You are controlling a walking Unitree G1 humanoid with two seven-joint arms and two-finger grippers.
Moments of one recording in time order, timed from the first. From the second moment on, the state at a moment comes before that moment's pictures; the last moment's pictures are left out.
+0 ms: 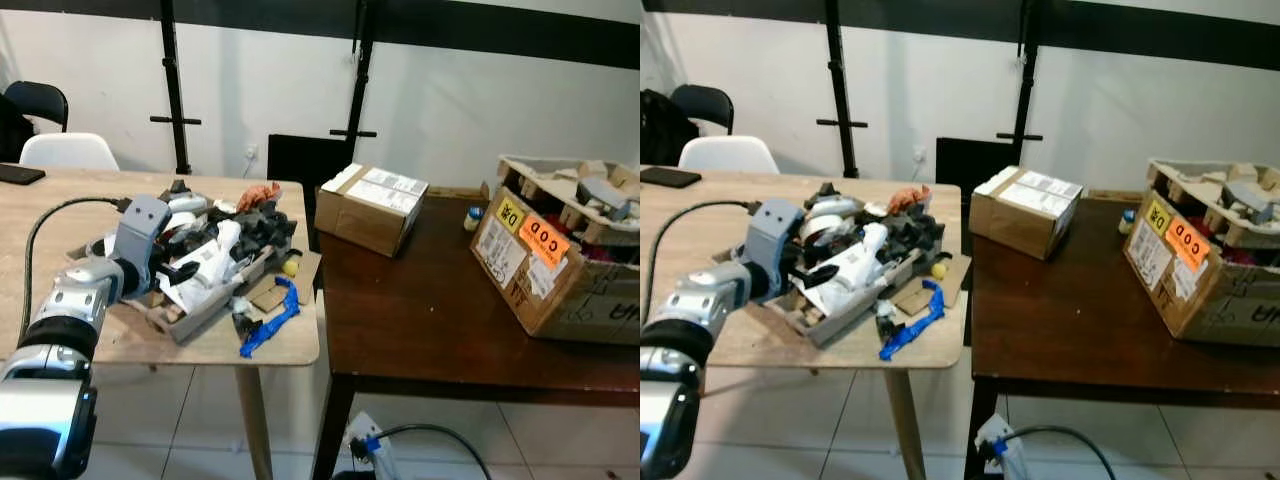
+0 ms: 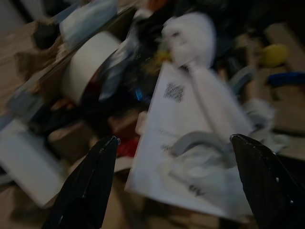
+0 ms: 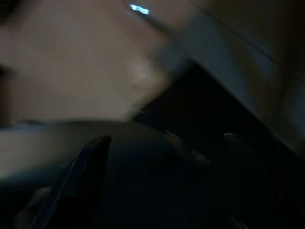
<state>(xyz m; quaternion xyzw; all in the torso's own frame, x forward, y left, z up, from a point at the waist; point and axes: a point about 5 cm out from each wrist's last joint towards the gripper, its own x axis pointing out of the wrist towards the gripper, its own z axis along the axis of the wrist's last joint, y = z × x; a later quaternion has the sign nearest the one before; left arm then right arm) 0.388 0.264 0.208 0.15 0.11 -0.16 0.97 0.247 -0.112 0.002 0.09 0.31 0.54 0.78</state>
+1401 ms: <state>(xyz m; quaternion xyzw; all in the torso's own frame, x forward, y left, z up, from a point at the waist) 0.390 0.261 0.204 0.18 0.12 -0.16 0.96 0.374 -0.068 0.162 0.03 0.04 0.37 0.93</state>
